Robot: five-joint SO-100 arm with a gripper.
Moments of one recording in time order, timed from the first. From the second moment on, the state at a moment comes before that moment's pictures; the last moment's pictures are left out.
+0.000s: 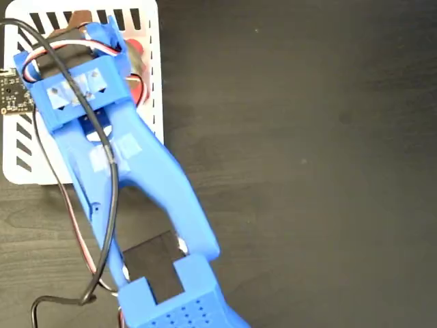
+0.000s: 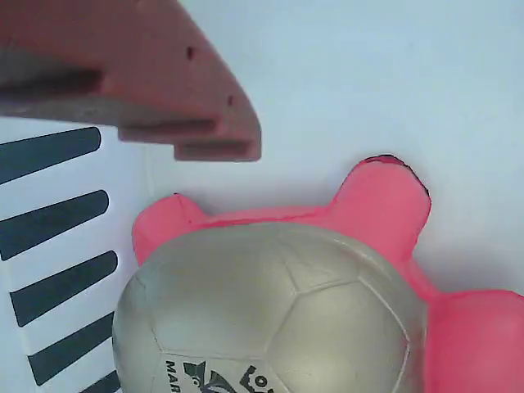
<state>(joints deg) -15.6 63.8 66.9 78.8 17.1</state>
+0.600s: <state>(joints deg) -14.4 68.5 66.9 75.2 19.7</state>
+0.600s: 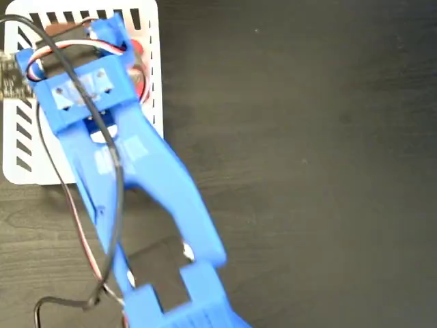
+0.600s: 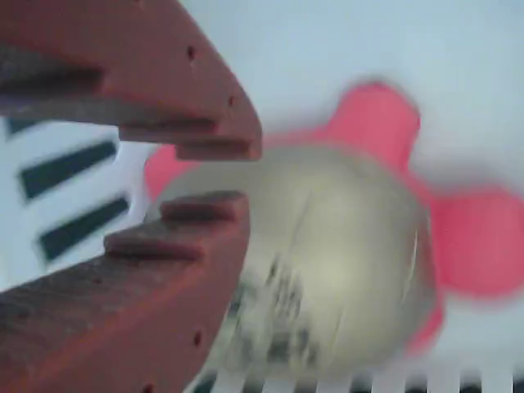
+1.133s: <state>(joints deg) -5.5 113.2 91.1 62.2 5.9</state>
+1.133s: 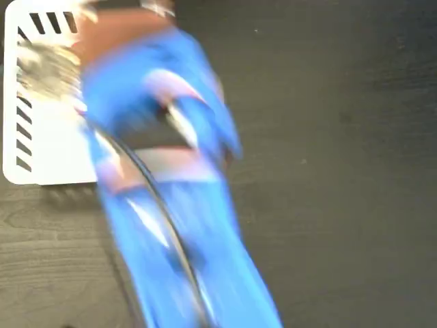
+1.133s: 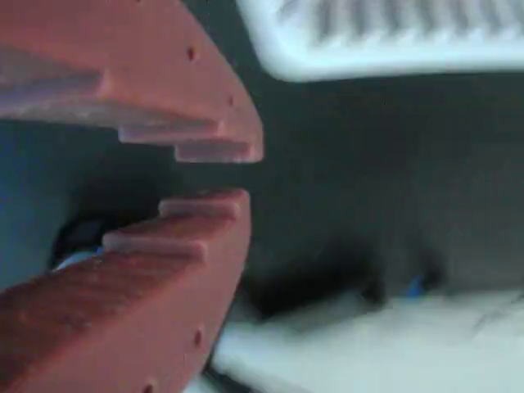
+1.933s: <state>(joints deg) -0.2 176.0 164.7 55.3 1.1</state>
